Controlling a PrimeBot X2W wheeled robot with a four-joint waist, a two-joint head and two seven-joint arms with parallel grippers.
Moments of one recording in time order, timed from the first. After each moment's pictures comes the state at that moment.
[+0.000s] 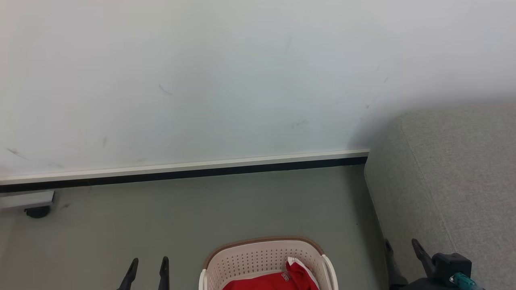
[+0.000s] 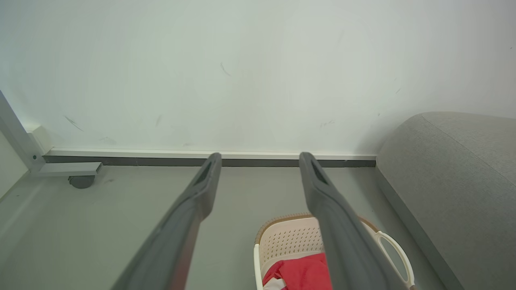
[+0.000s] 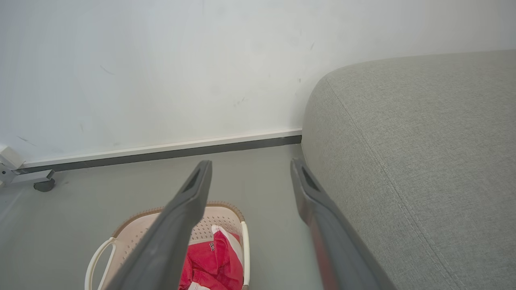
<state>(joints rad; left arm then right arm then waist) -0.05 0.05 -0.08 0.23 -0.15 0.03 -0.26 -0.03 -0.10 0.09 0.24 0.11 0.13 -0.07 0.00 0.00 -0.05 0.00</state>
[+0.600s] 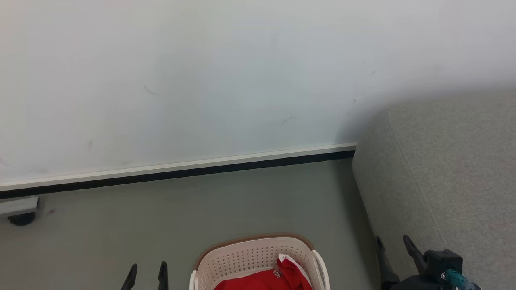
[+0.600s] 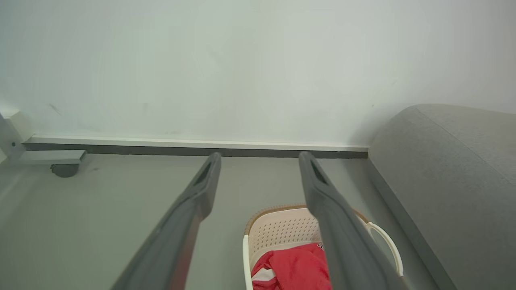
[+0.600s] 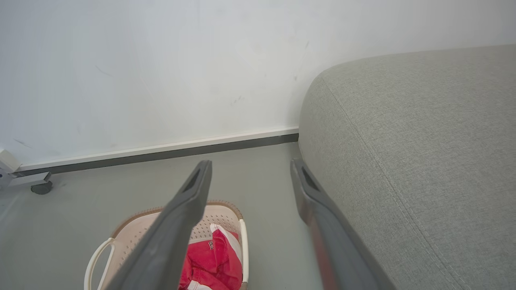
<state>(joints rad) -0.05 0.05 -0.08 0.26 -0.18 0.03 -0.26 -0.04 -0.09 0.11 0.24 0.10 0.13 -0.07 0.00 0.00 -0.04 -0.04</state>
